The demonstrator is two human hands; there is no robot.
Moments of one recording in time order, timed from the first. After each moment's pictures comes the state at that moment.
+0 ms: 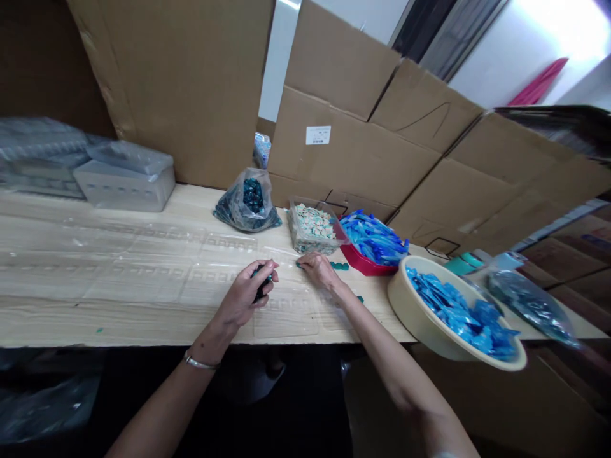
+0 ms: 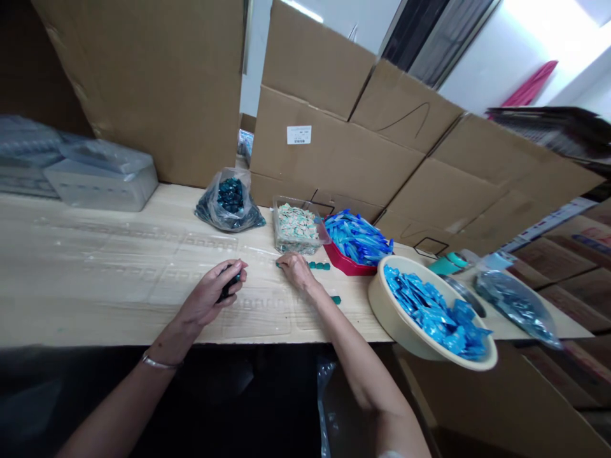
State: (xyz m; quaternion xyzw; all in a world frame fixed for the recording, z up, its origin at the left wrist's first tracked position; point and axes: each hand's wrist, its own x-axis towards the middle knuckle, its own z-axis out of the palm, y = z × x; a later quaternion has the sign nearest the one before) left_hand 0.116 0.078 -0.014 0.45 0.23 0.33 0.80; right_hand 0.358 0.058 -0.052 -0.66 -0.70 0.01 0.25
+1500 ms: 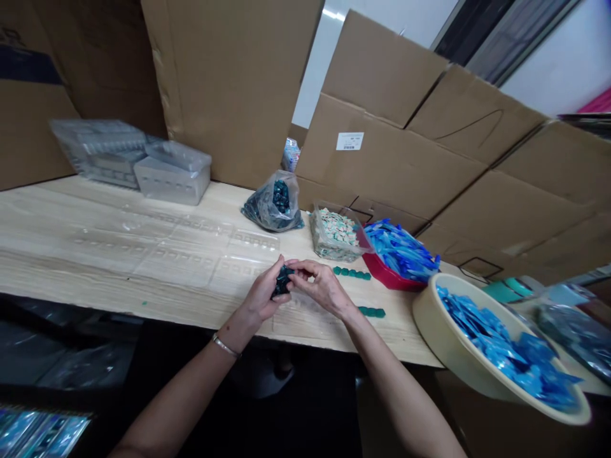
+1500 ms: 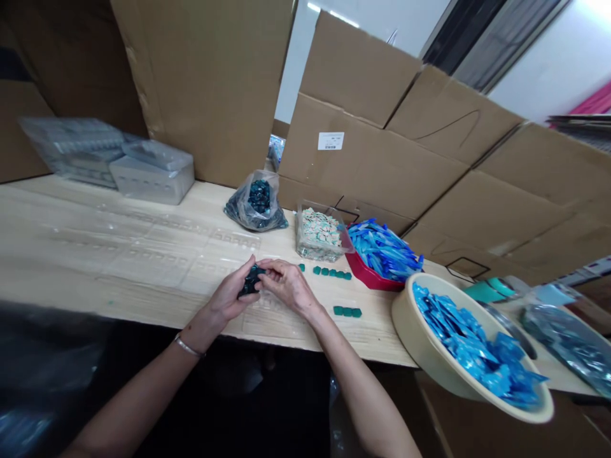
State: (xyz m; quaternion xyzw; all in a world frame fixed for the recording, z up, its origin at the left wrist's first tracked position) left_hand 0.118 0.086 -0.033 0.23 0.16 0.31 0.91; right_hand 0.245 0.036 0.006 -0.59 -0.66 0.24 0.39
